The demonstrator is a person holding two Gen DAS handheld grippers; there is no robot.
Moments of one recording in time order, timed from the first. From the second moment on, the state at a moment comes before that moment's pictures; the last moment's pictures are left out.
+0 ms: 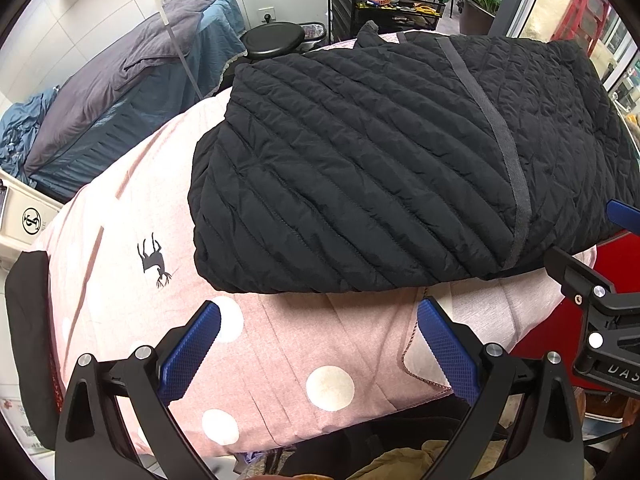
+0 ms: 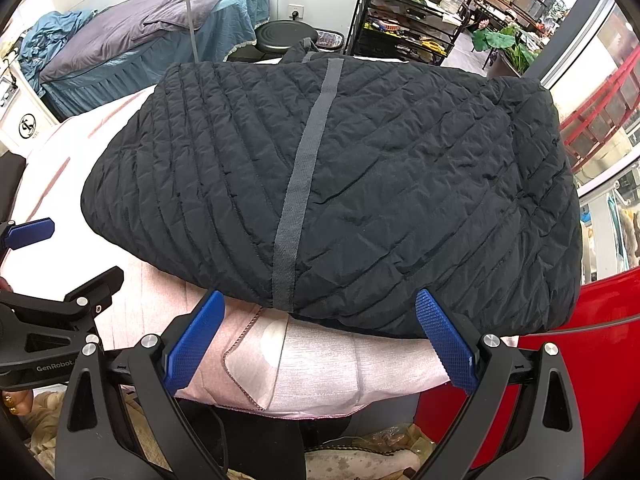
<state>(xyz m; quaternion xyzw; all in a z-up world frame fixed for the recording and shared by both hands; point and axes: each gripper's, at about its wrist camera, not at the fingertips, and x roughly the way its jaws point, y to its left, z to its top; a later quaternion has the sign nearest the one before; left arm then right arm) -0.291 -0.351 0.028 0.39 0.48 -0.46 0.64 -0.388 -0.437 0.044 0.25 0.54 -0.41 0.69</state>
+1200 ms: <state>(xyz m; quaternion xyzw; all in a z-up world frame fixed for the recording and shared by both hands) -0.294 -0.352 0.036 0.39 0.45 -0.47 0.65 -0.390 -0.432 0.047 0.25 0.54 -0.42 0.69</state>
